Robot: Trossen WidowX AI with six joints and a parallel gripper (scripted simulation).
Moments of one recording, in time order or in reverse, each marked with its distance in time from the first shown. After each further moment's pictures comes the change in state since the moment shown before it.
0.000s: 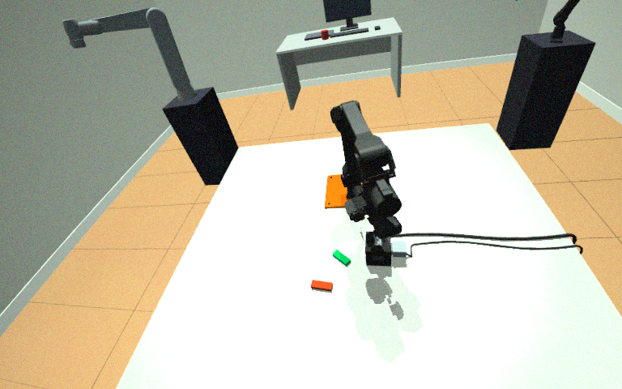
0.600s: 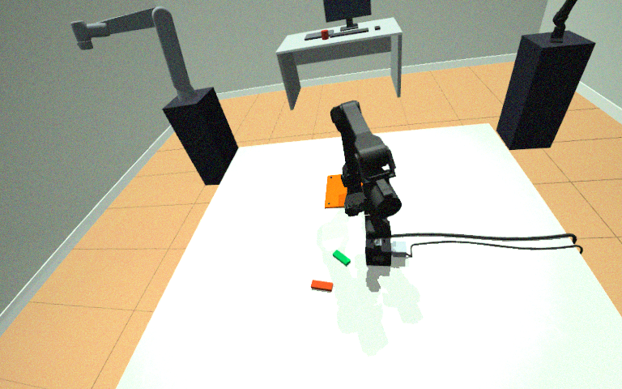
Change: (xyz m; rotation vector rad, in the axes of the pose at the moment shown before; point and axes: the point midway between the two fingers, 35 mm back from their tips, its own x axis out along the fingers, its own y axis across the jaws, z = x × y) arm 0.000 0.000 0.000 0.345 0.000 0.001
